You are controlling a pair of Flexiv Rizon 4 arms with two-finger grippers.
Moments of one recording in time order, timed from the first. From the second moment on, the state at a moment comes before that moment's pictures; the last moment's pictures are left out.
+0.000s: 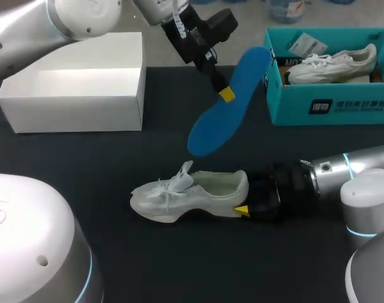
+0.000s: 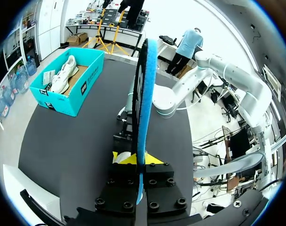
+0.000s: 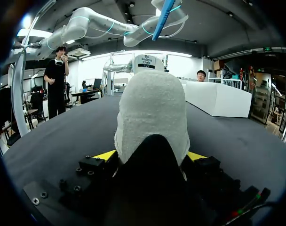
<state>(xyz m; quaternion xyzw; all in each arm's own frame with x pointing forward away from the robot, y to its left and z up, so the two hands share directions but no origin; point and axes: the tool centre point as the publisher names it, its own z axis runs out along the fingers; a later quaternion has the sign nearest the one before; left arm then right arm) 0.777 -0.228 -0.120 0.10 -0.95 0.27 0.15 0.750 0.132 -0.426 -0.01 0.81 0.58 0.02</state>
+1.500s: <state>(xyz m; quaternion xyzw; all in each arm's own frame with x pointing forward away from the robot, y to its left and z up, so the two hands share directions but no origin) 0.829 -0.212 -0.077 0.15 -0.86 0.41 0.26 0.750 0.132 -0.426 -0.01 0.81 0.58 0.02</state>
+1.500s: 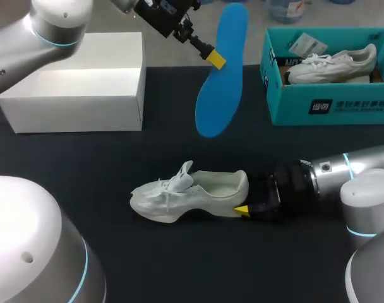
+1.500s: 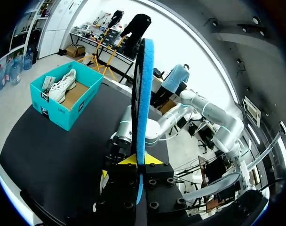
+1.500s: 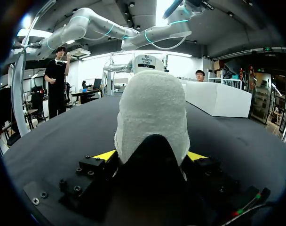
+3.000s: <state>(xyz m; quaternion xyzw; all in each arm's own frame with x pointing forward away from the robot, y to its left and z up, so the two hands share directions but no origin) 0.873 -0.192 -0.077 0.18 -0.85 0.39 0.30 0.750 0.132 -0.426 -0.01 0.81 0.58 0.02</state>
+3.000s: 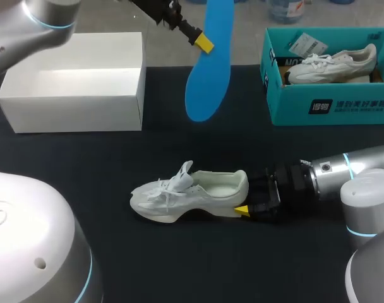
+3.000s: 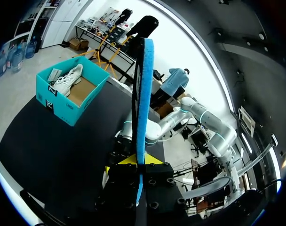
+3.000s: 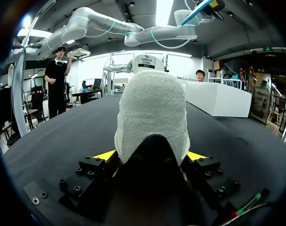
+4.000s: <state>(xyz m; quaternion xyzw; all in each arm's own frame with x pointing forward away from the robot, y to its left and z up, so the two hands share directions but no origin) 0.871 -0.192 -0.078 0.18 -0.85 0.40 0.30 0.749 0.119 -0.422 0.00 0.81 0.58 0.04</state>
